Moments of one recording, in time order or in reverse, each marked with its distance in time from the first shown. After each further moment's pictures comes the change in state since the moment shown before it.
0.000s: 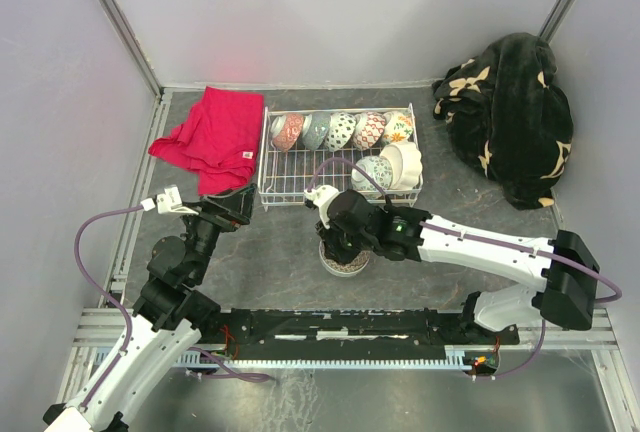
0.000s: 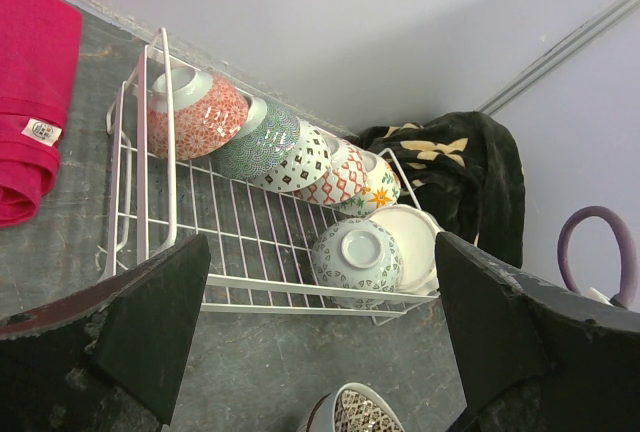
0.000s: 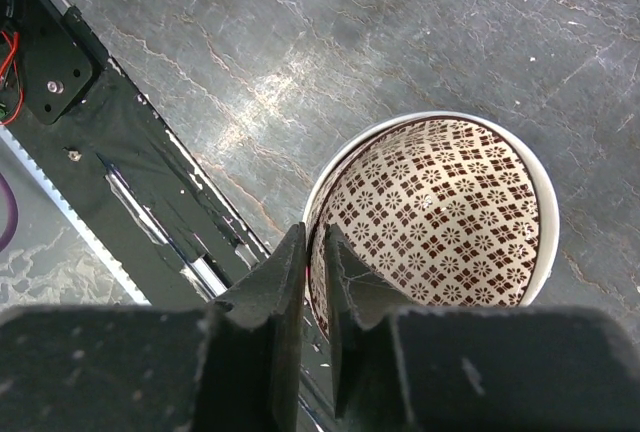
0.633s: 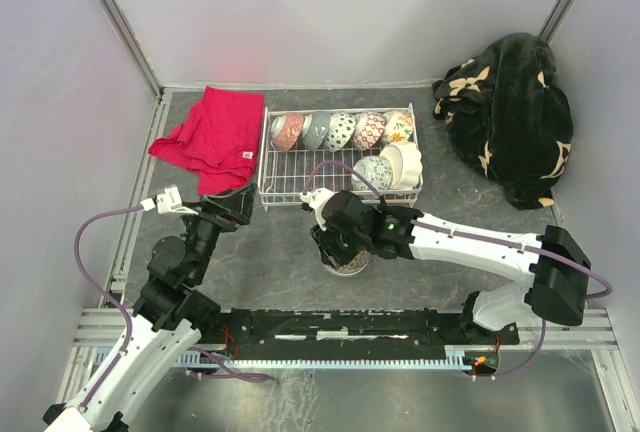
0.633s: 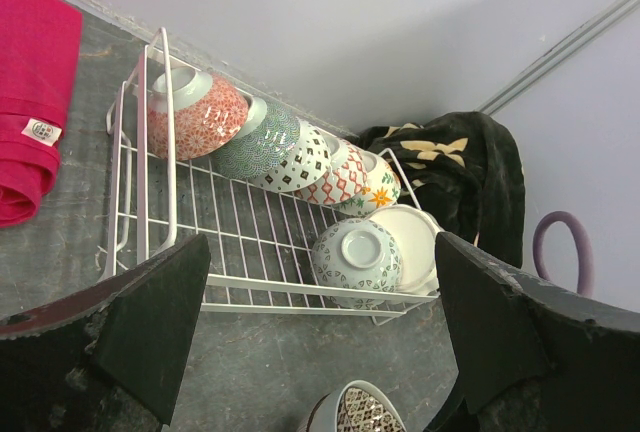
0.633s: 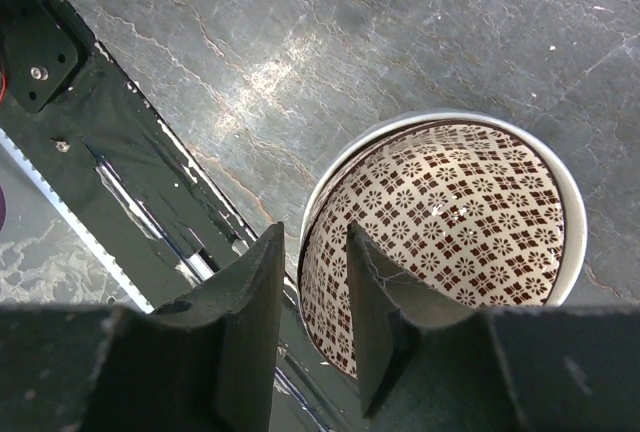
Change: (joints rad) left arm 0.000 0.000 0.000 0.000 0.000 0.000; right arm -0.003 0.042 0.008 -0.005 -0.032 -0.005
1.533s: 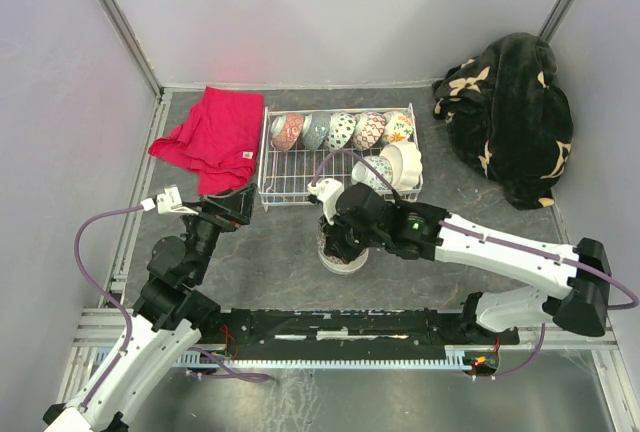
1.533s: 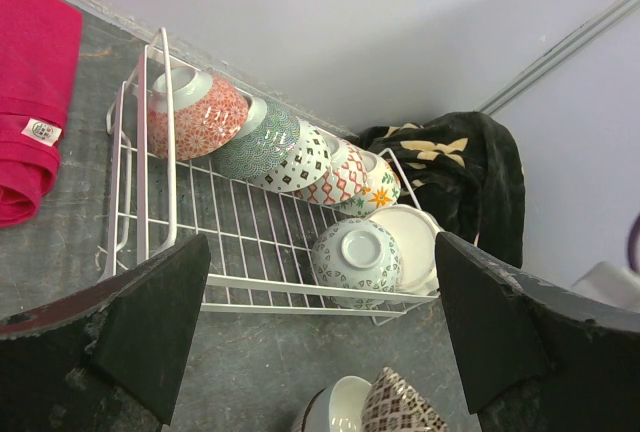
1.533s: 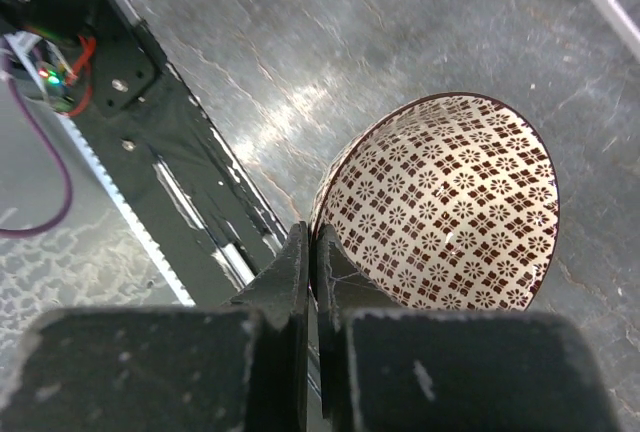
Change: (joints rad) left arm 0.000 0.000 0.000 0.000 0.000 0.000; right arm 0.016 -0.105 0.054 -0.066 0.002 -0.022
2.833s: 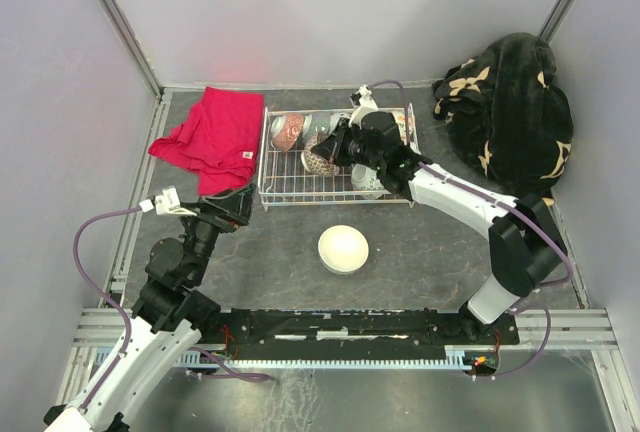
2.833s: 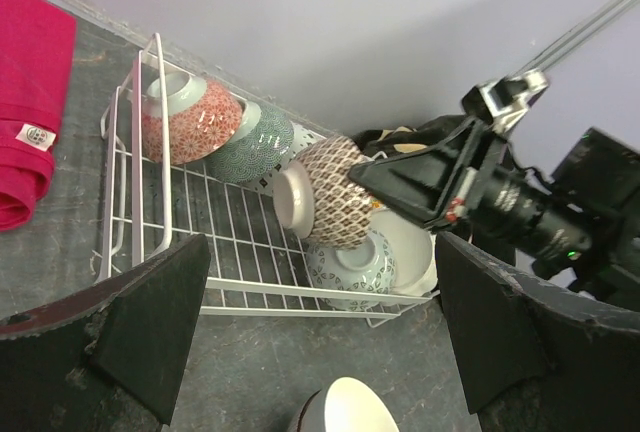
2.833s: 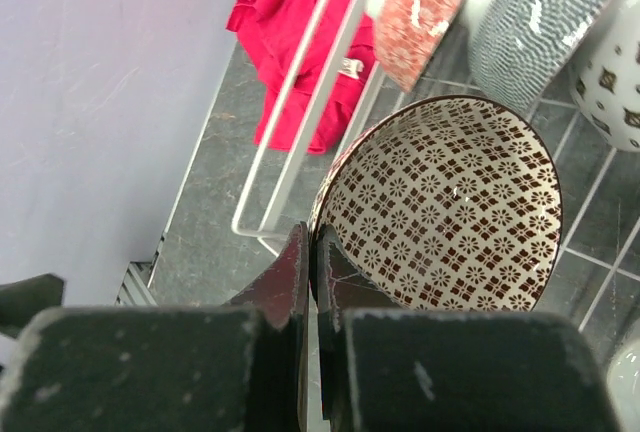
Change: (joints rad) left arm 0.000 -0.017 0.000 0.000 0.011 0.000; right arm -0.468 0.306 0.086 0.706 -0.142 0.380
